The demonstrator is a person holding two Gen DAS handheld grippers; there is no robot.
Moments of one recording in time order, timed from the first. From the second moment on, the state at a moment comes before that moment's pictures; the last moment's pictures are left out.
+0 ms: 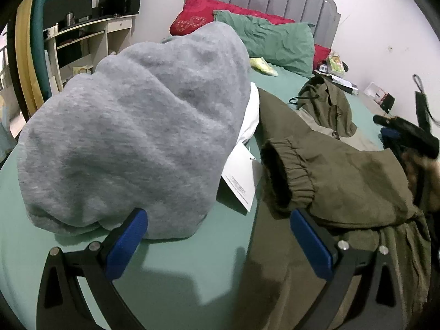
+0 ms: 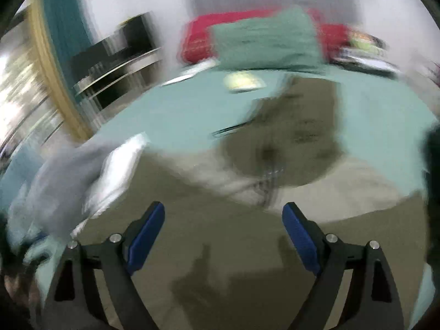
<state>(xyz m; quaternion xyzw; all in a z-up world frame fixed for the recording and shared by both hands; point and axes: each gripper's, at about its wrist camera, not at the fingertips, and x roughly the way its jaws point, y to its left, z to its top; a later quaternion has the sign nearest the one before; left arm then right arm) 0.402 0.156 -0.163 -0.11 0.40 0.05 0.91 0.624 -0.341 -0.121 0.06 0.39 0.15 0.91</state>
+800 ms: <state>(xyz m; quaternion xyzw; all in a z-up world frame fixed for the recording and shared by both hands) 0.421 0.140 -0.236 -0.03 0.49 0.08 0.87 0.746 -0.375 -0.167 -0.02 0.37 0.14 0.92</state>
